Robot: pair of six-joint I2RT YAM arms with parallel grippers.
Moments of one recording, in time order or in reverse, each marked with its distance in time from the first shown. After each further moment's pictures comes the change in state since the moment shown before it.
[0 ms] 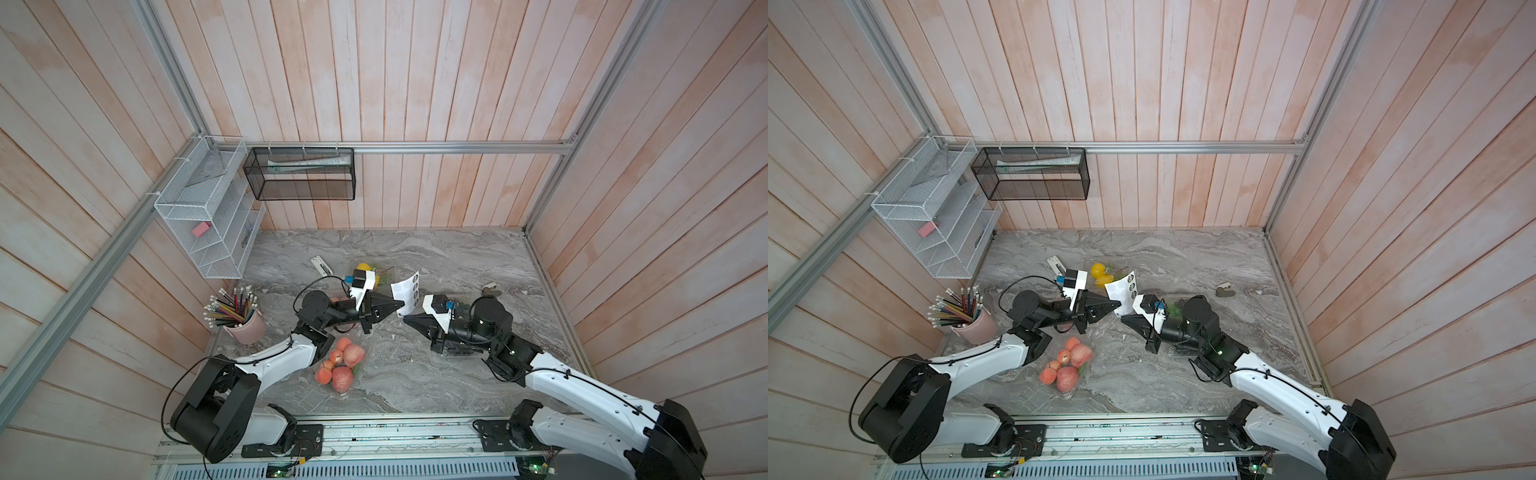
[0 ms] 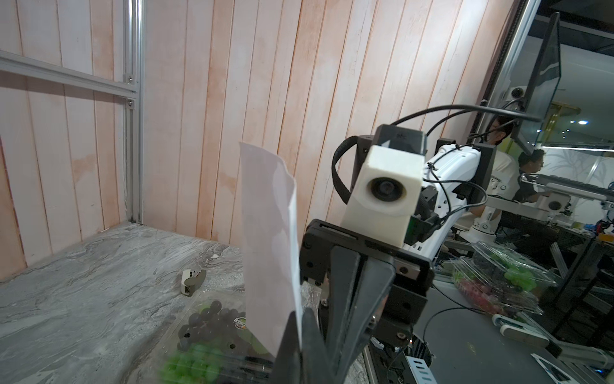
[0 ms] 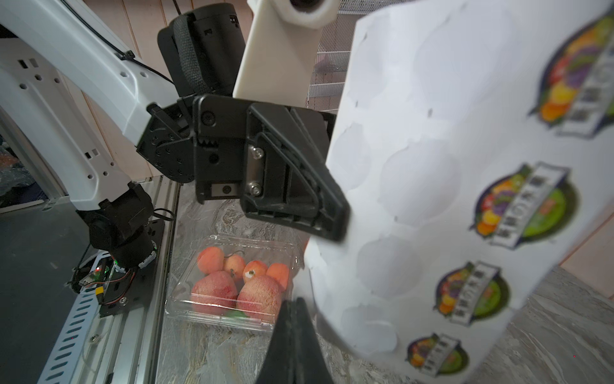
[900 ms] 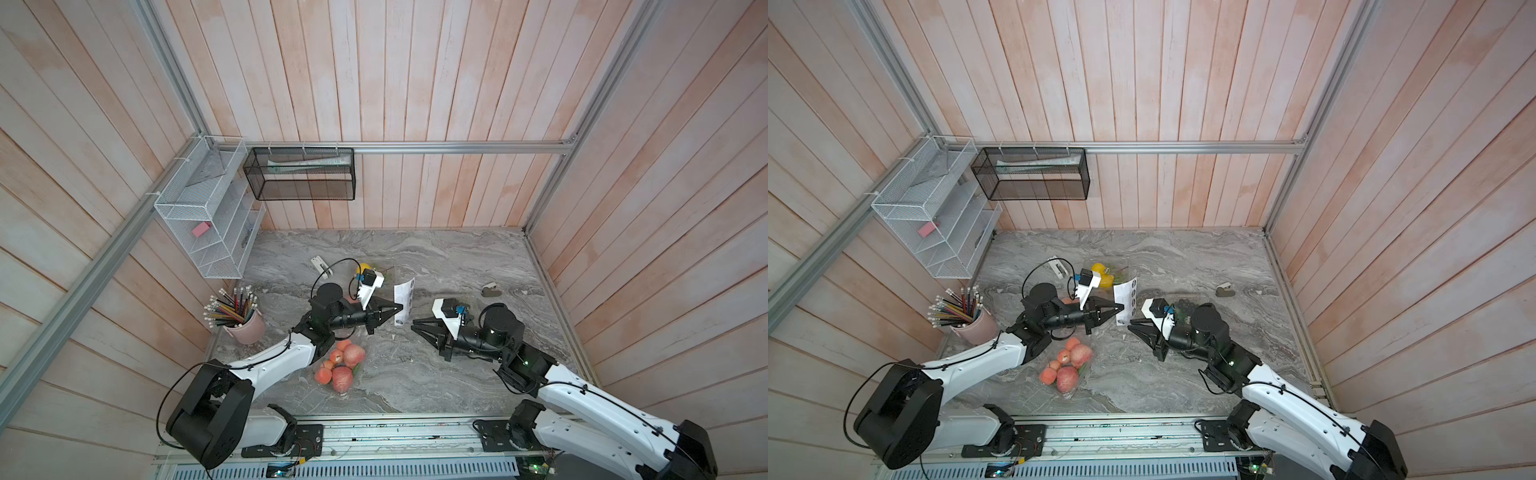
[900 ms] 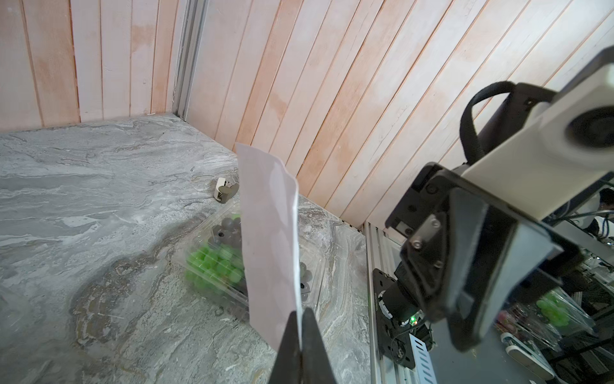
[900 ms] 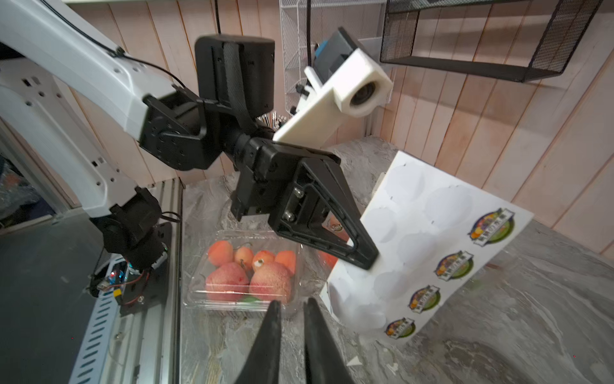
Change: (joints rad) left arm -0.019 -0.025 0.037 -0.472 -0.134 0.066; right arm 0.007 -0.119 -0.037 -0.117 0.069 0.074
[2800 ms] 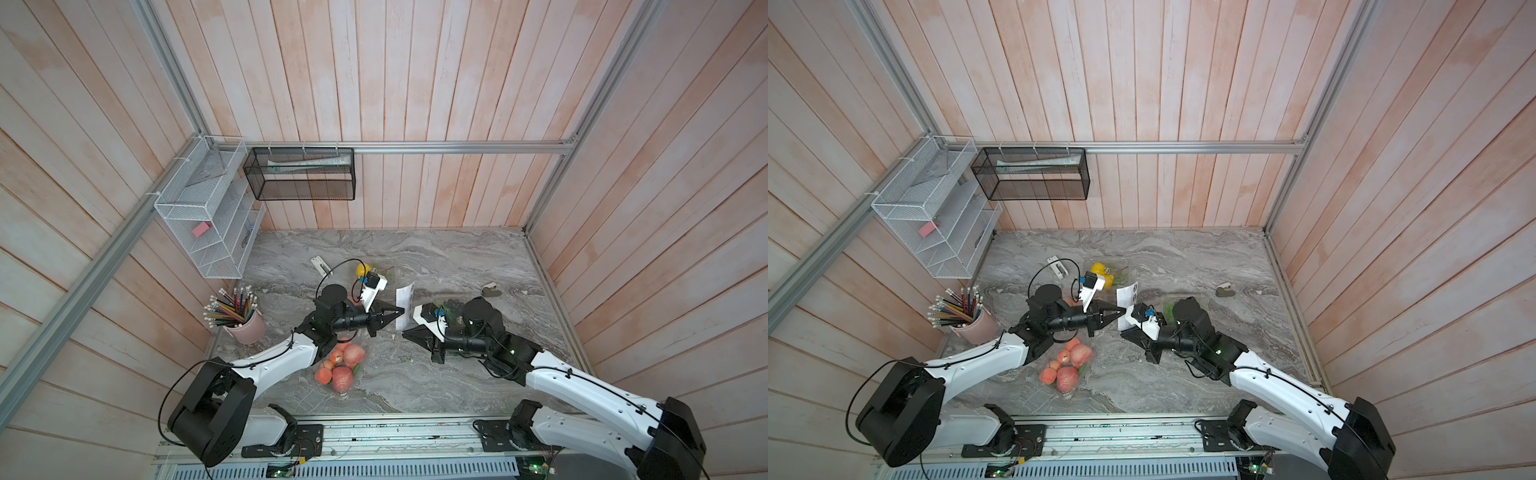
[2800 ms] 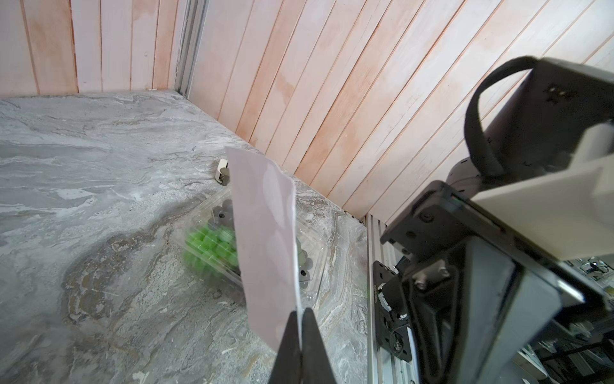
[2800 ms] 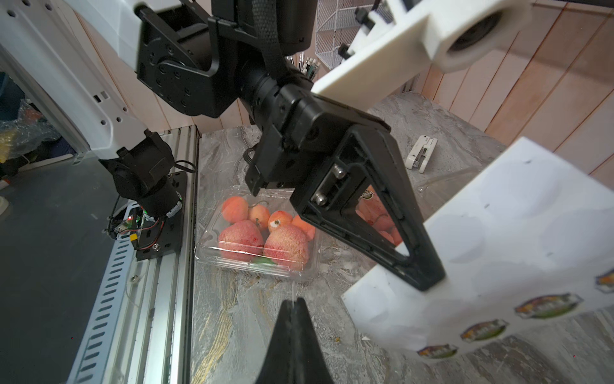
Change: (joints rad) left arm -0.020 0.017 0.000 -0.058 -0.026 0.000; right arm 0.031 0.113 0.083 -0.127 -0.076 -0.093
